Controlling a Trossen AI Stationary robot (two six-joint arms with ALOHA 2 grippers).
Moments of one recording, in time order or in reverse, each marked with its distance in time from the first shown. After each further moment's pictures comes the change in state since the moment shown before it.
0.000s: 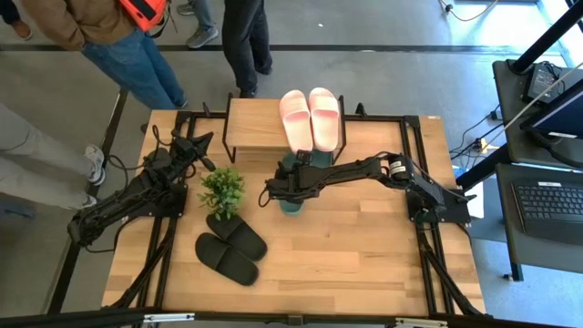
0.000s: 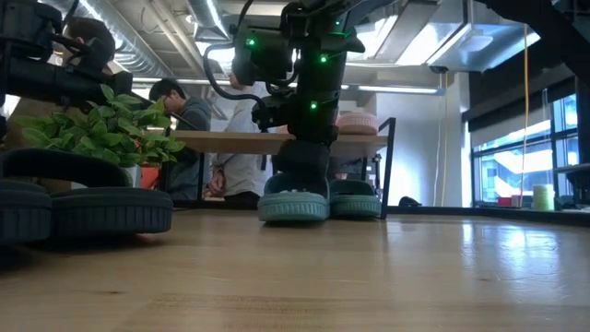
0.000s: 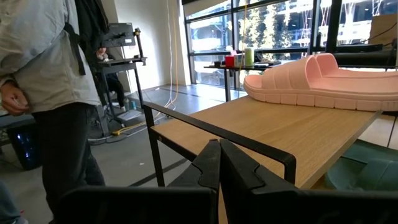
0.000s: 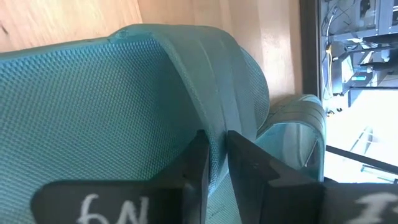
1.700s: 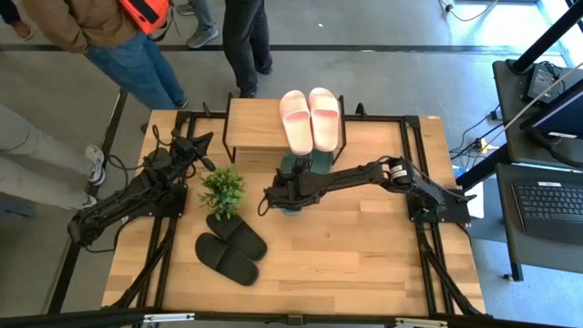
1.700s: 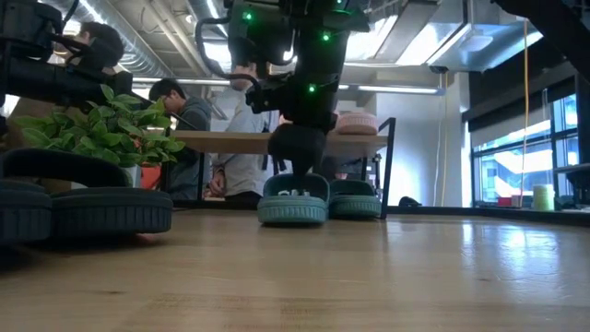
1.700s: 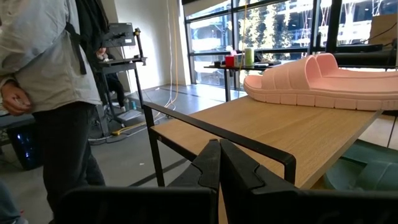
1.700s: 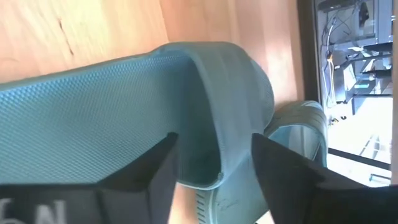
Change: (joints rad) left arm 0.000 0.000 0.000 0.000 0.000 0.000; right arm 0.061 -0.002 0.044 -0.039 -0.009 0.060
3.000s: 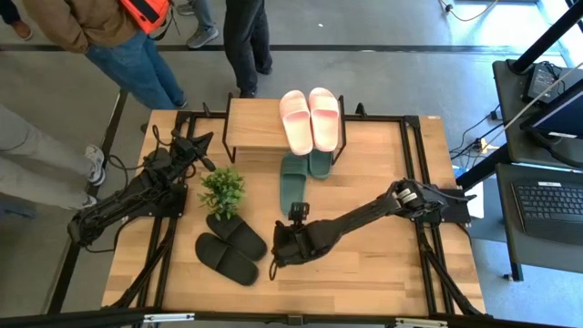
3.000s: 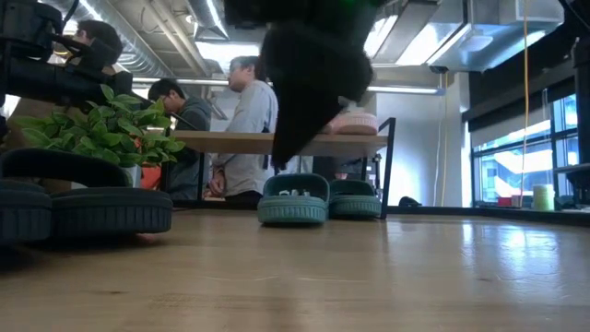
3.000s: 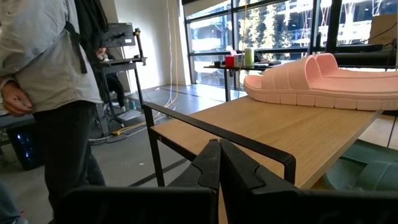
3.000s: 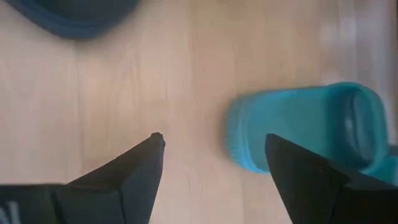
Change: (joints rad) left arm 0.000 0.000 0.000 0.000 0.000 0.000; right arm 0.307 0.002 0.043 0.064 -0.158 0.098
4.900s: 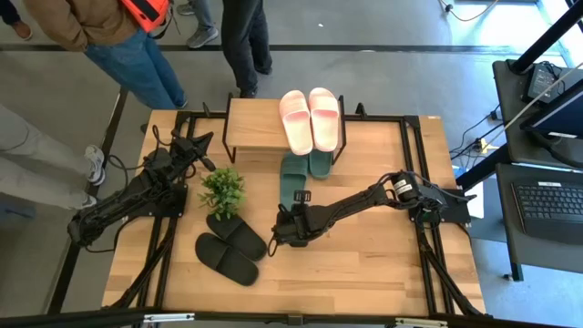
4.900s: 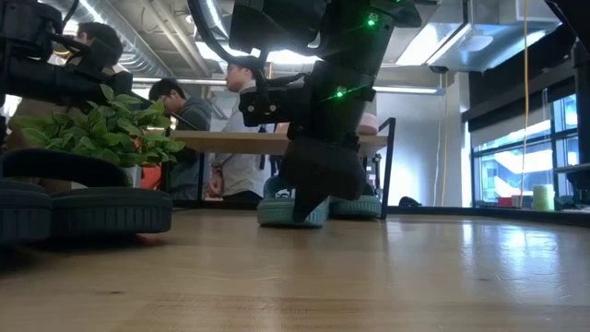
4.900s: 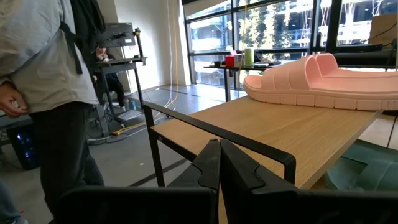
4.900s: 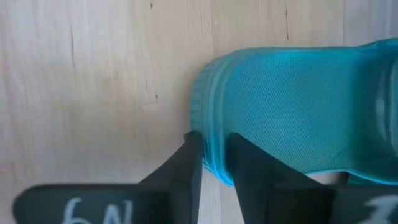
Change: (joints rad) left arm 0.000 0.000 0.000 0.000 0.000 0.000; right arm -0.117 0.000 -0.203 0.145 -0.033 -0.081
